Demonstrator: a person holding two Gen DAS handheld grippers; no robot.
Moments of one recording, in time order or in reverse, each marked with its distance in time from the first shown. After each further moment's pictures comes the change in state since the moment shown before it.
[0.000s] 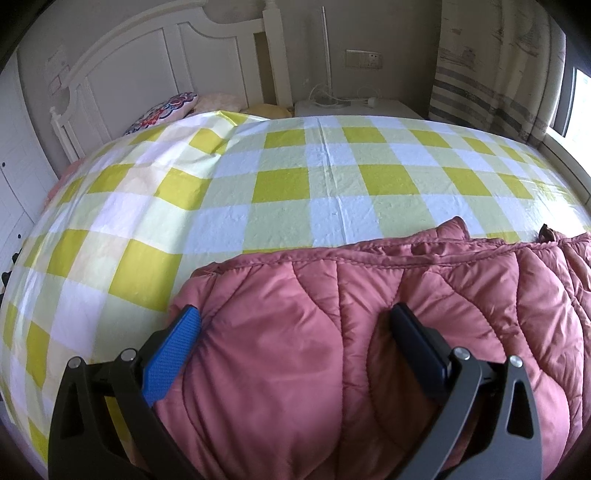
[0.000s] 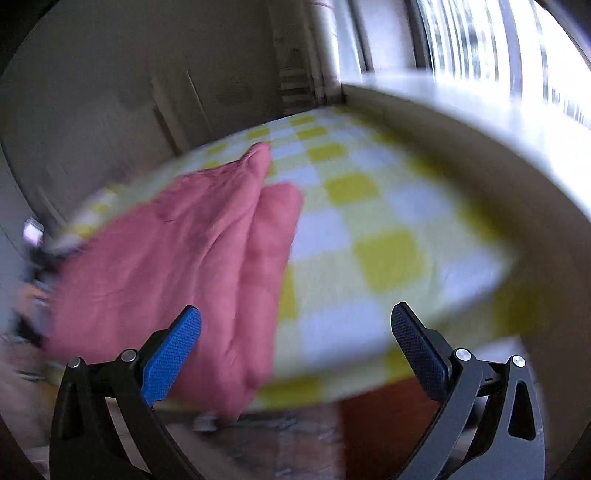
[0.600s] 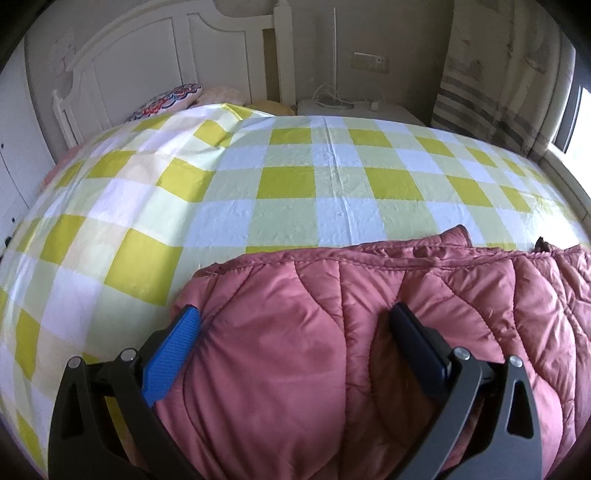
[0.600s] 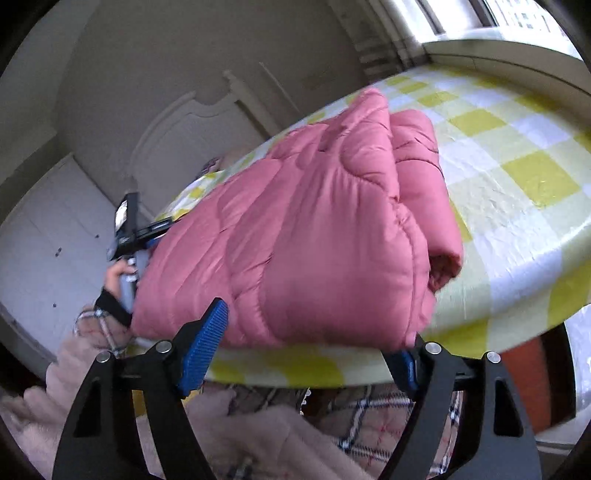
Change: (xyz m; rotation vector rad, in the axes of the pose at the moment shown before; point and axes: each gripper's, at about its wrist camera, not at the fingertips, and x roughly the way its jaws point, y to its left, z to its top) left arm 0.004 0.016 0.000 -0.067 0.004 -0.052; right arm 0.049 0.051 -0.024 0.007 0.065 0.333
